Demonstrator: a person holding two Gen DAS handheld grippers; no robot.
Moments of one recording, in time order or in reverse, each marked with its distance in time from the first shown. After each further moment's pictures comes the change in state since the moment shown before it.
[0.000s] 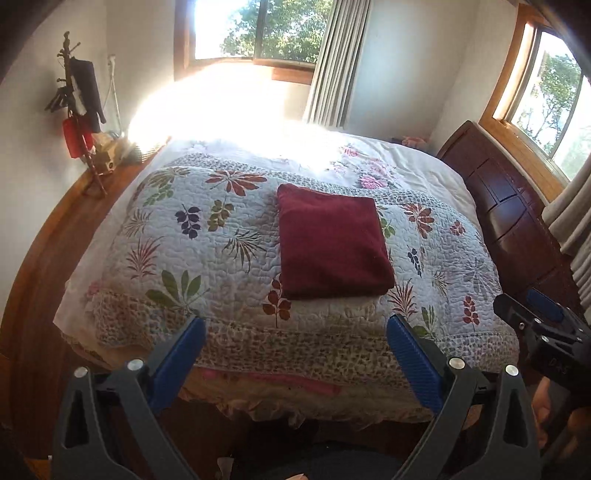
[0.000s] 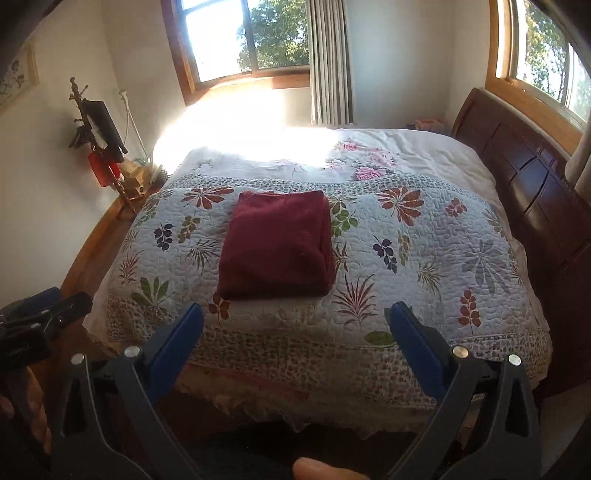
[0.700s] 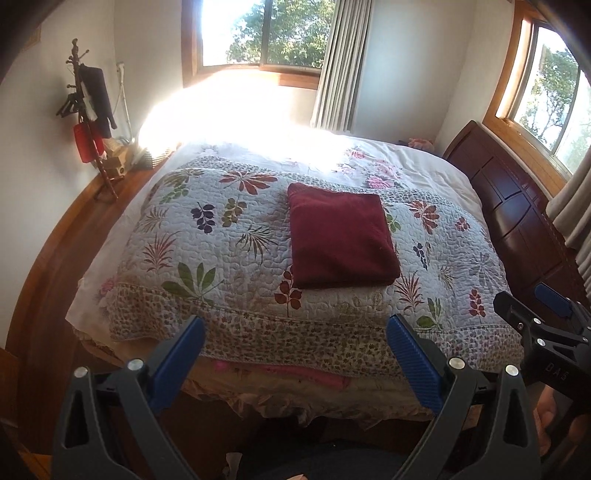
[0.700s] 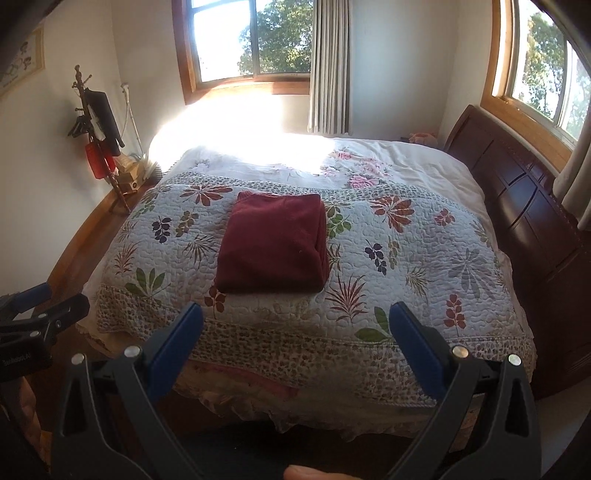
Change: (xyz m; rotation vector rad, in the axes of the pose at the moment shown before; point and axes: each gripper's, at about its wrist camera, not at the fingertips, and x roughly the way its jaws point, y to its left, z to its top) left arm -0.021 -0.002 -0.024 0.021 -0.012 0.020; right arm -0.026 0.026 -0.018 -0.051 -0.033 -0.054
